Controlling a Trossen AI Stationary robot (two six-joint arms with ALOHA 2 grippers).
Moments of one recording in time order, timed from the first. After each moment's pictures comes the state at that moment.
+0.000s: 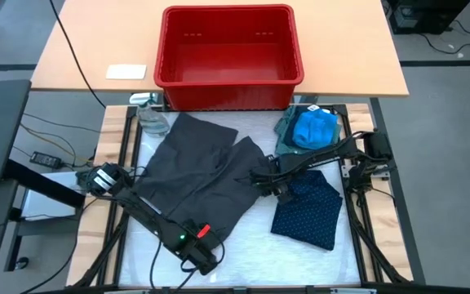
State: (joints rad) left arm -0.66 1.95 1.29 -0.65 -0.15 -1.25; right arm 0.06 1.79 1.18 -0.86 0.13 -0.36
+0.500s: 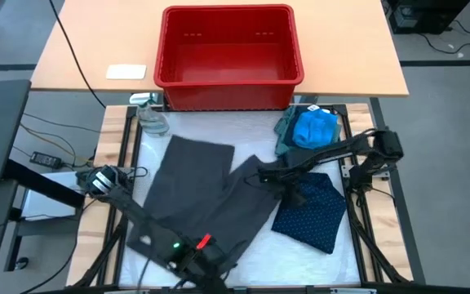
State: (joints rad) left arm -0.70 1.95 1.61 -0.67 -0.08 -1.31; right arm 0.02 1.71 1.12 -0.99 -0.10 -0.46
